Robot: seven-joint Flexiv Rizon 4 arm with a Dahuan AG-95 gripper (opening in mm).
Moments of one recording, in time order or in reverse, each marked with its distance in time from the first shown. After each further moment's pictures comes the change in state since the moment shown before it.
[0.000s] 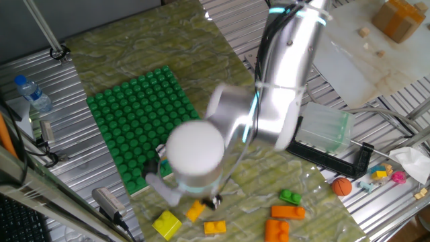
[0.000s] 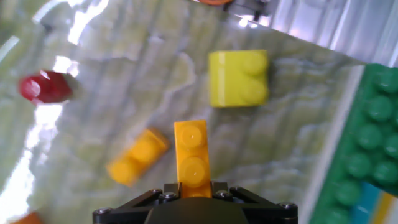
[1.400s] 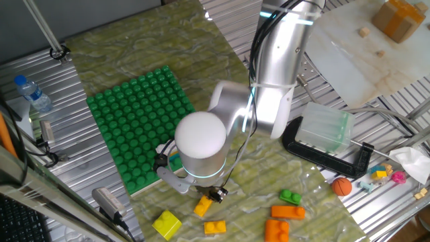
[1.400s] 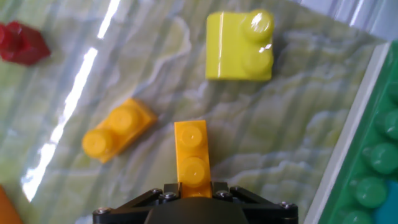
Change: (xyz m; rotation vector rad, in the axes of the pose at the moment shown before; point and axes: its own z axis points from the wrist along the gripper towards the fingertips) arm 0.003 0.016 0.060 -0.037 -0.019 -0.020
